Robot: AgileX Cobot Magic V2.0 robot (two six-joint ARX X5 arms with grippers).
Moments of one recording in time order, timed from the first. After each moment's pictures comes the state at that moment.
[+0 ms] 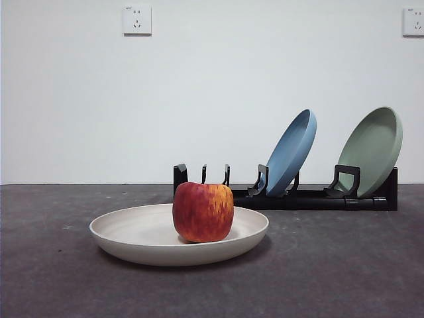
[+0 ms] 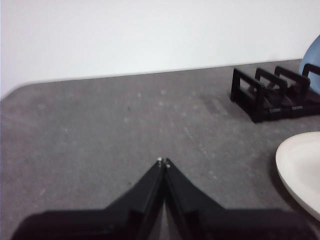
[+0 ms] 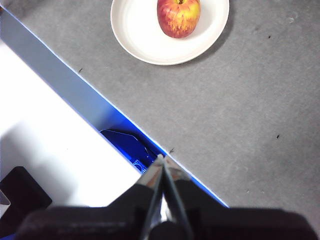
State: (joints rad) left arm -0.01 0.01 0.02 -0.11 0.08 0.03; right arm 0.77 0.83 1.17 -1.29 -0.08 0.05
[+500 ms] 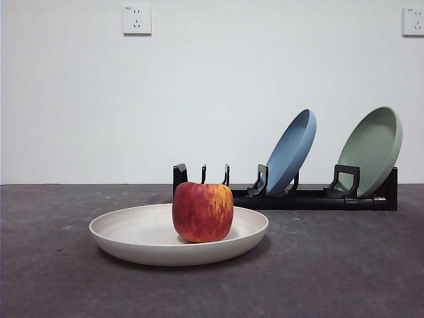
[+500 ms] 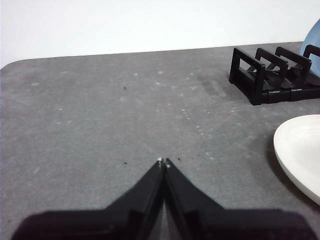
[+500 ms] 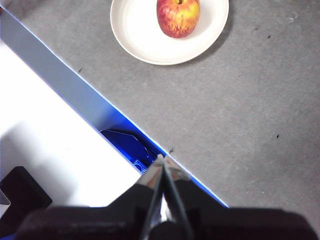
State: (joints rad) left arm -0.01 0.00 0.02 -0.18 0.08 0.03; right arm 0.77 0.83 1.17 -1.29 -0.08 0.05
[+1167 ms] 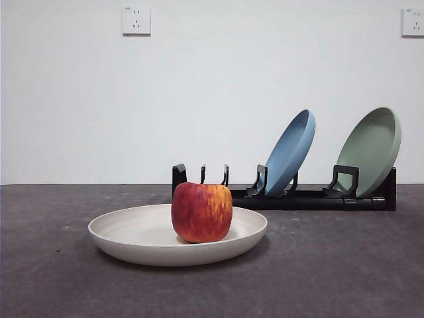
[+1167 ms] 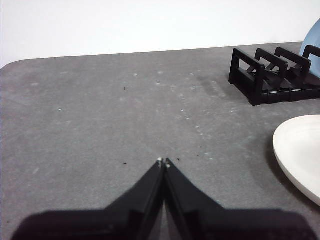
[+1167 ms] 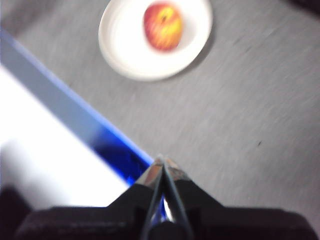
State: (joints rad) left arm -0.01 0.00 0.02 -0.18 0.08 0.03; right arm 0.64 0.76 1.17 -1.24 -0.10 0.00
